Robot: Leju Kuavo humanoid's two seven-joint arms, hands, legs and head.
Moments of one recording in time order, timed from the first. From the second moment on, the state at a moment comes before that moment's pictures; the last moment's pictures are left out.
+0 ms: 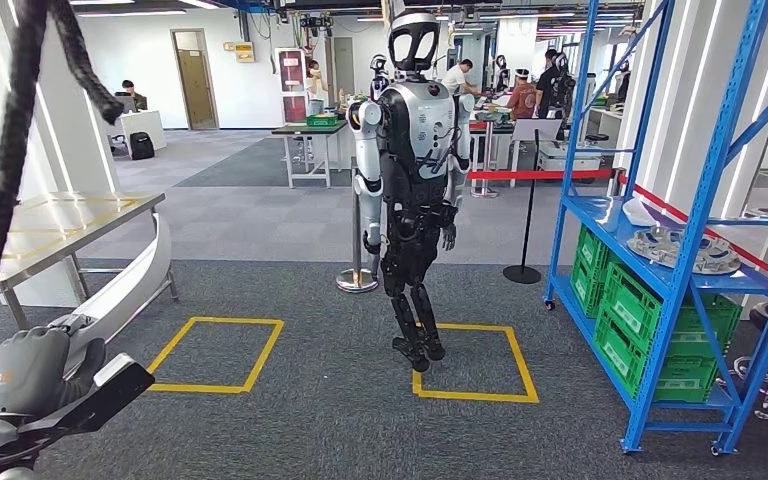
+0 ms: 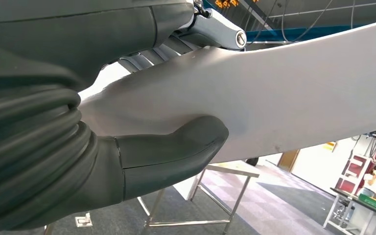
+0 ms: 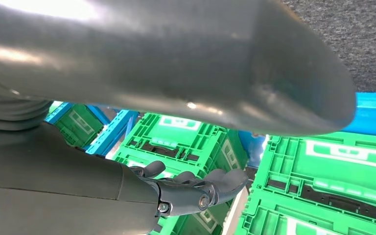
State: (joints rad) left arm -1.05 0.01 -0.25 -0.47 -0.92 0.19 -0.44; right arm -0.07 -0.07 -1.15 -0.21 1.23 -0.06 -0.04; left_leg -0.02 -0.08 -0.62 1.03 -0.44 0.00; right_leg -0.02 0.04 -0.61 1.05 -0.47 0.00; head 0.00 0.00
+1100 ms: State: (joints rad) left arm -1.05 0.02 -0.25 -0.47 -0.93 0.18 -0.43; right arm -0.07 -0.07 -1.15 -0.21 1.24 -0.07 -0.04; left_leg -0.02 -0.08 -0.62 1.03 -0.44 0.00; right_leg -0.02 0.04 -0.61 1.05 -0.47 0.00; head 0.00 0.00
